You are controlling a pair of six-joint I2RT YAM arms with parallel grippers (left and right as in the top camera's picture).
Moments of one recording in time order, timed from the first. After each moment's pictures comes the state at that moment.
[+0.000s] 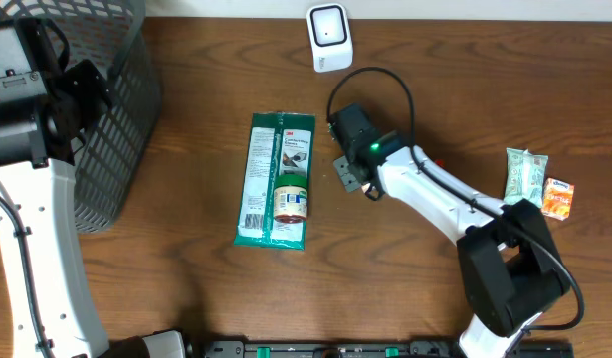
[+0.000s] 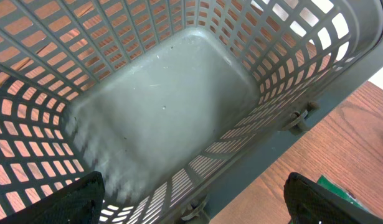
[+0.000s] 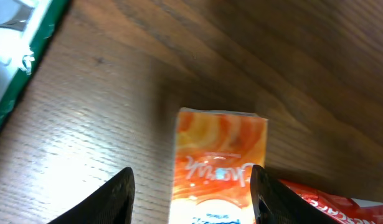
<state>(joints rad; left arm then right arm) 0.23 1.47 1.73 -1.13 -0.22 -0.35 0.58 1.87 1.25 -0.62 0.24 0.08</state>
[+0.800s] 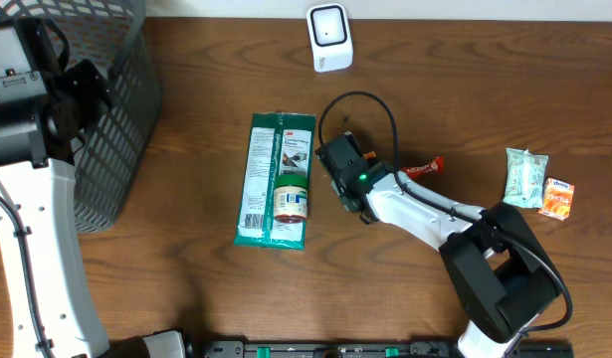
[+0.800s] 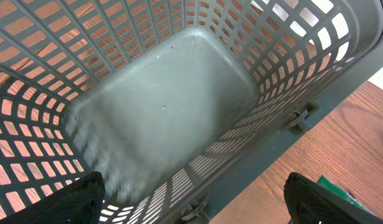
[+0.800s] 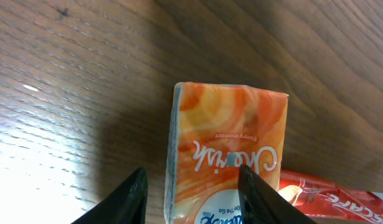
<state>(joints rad) 0.23 1.47 1.73 -1.13 -0.22 -0.35 0.64 1.87 1.06 -0.42 0.41 0.10</state>
